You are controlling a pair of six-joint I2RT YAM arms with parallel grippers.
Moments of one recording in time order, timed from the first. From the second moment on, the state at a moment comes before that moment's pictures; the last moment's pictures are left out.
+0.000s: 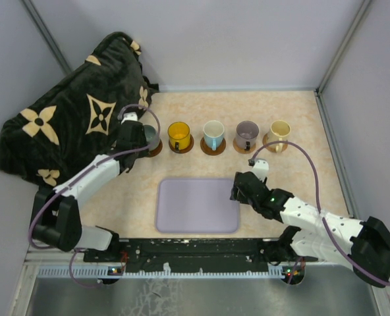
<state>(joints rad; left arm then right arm) -0.36 1.41 0.91 -0.24 -0.37 -0.39 0.84 0.96 0.46 -0.36 0.45 0.83</state>
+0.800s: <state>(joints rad) -0.36 0.87 0.83 -0.48 -0.47 -0.44 0.26 0.66 0.60 -0.56 0.59 0.63</state>
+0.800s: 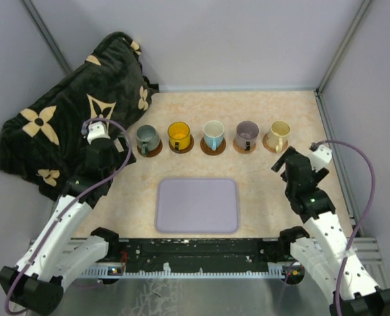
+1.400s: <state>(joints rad) -0.36 0.54 0.83 -0.68 -0.57 -0.49 0.26 0.35 0.80 -0.78 0.82 0.61</state>
